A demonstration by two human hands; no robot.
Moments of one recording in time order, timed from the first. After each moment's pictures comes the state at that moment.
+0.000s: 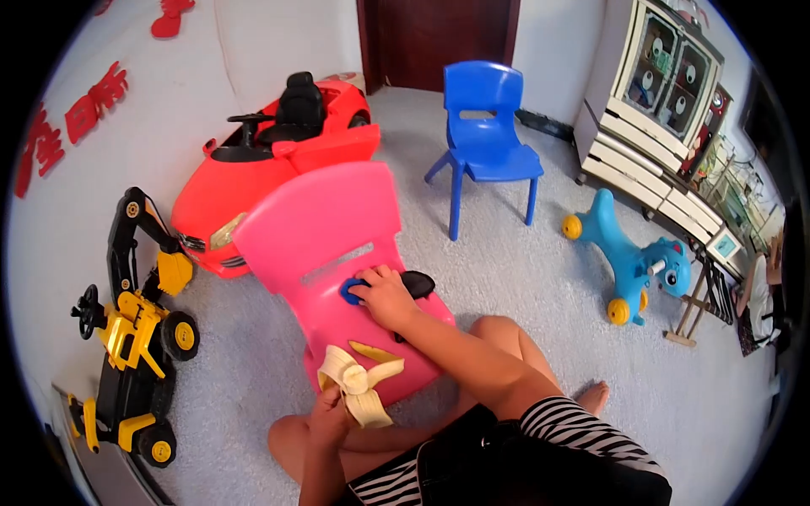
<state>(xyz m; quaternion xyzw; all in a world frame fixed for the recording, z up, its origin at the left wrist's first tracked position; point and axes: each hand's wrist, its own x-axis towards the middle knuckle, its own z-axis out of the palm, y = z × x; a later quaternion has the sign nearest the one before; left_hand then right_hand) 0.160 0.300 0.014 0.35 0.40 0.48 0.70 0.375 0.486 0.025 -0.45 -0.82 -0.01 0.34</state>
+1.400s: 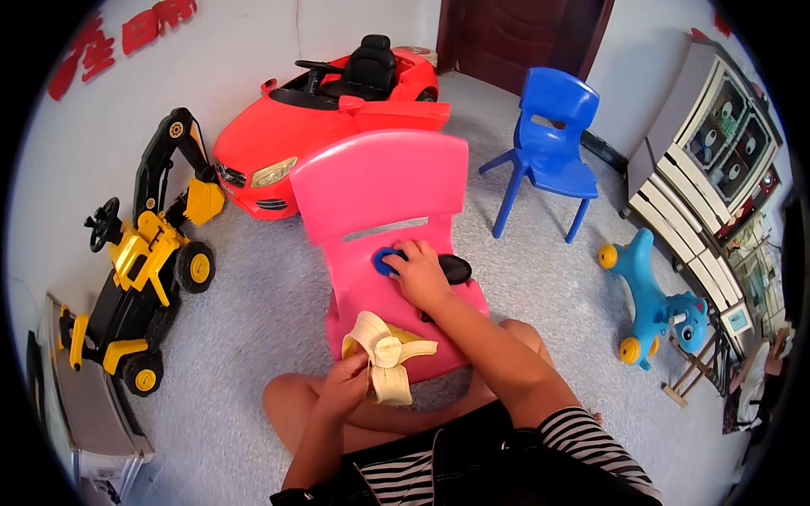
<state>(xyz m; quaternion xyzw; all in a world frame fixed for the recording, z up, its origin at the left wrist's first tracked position) 0.156 0.300 0.010 0.39 0.35 0.45 0.72 0.361 0.491 0.033 -0.44 -0.84 -0.01 0.31</state>
